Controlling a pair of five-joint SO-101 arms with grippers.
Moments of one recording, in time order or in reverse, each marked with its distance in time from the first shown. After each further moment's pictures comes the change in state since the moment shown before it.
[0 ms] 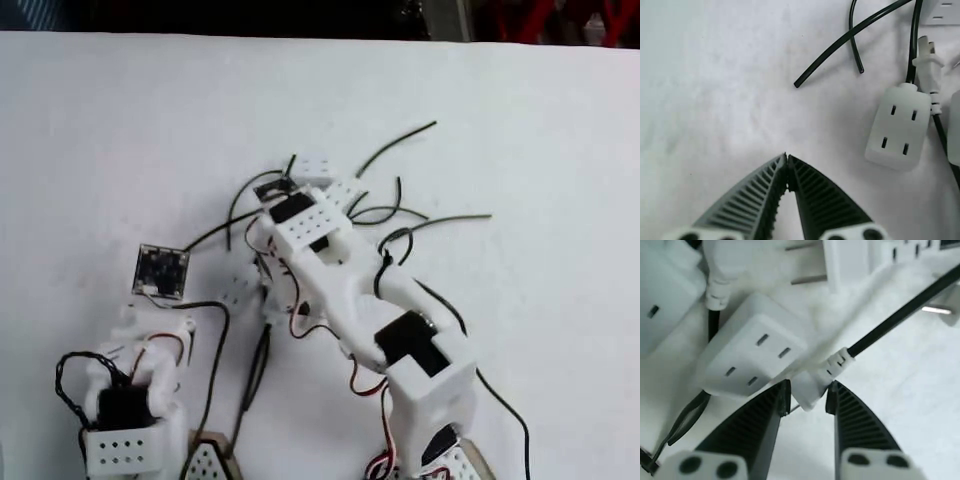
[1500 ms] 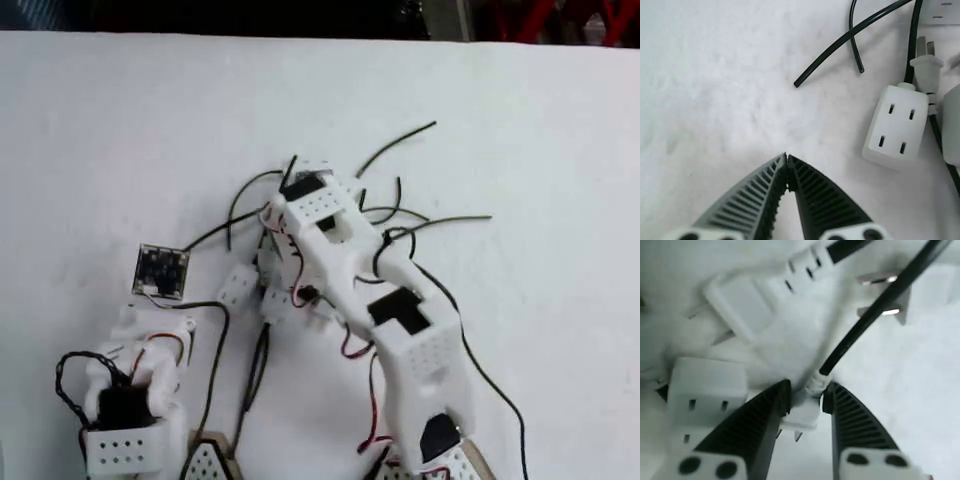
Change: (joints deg) left arm 0.0 0.0 0.0 0.0 0.0; right arm 5.5 13.9 -9.4 5.0 -15.6
